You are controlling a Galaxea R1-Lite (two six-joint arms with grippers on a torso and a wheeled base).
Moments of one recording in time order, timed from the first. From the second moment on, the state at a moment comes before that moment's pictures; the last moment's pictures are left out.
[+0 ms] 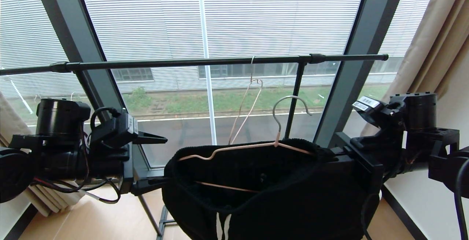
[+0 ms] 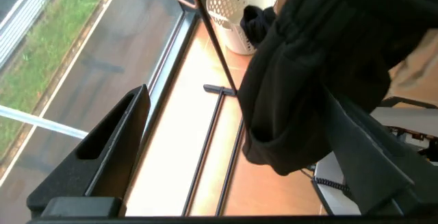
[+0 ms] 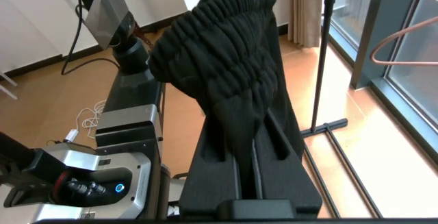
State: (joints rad) left arm -0.10 1.64 -0.74 -0.24 -0.82 0.83; right arm 0.27 1.70 -0.75 -0.47 1.25 -0.16
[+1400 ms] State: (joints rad) left arm -0.42 1.75 -0.90 -0.24 -0.75 0.71; right arm 0.28 1.72 -0.74 -0.47 1.26 -0.20
